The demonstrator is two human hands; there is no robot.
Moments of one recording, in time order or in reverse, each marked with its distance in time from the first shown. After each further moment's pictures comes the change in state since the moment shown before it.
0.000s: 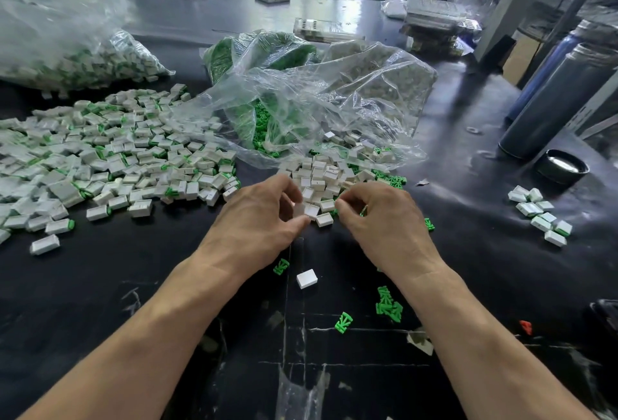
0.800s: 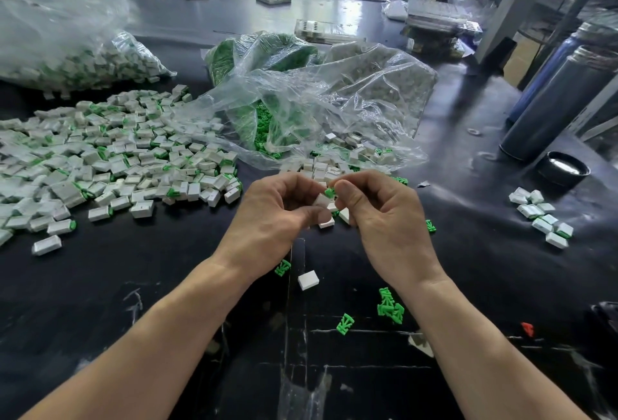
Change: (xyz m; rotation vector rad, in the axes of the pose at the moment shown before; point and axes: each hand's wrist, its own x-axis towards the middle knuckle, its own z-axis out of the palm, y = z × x) left_hand -0.004 0.016 0.004 -0.721 -0.049 0.020; right_hand -0.008 -0.010 0.003 0.797 0.064 -0.031
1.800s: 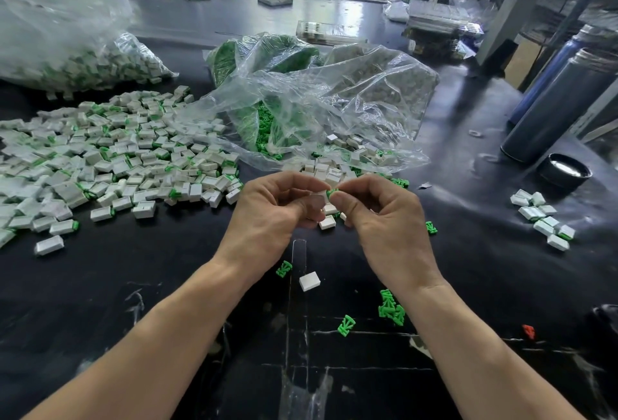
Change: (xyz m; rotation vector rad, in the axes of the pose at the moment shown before) left_hand 0.004 -0.011 0.001 -0.237 0.079 0.001; right_hand -0.003 0.000 0.002 -0.023 0.017 0.047
